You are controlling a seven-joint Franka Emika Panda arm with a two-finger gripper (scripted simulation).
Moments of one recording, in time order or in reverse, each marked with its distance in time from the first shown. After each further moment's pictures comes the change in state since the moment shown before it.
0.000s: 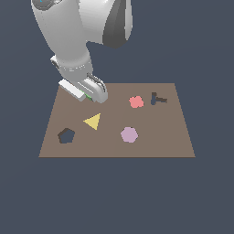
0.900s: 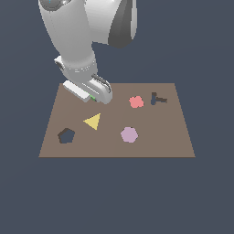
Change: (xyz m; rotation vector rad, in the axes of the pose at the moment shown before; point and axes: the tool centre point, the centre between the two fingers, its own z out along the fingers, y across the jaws) arm -0.006 -0.014 0.000 0.001 0.001 -0.022
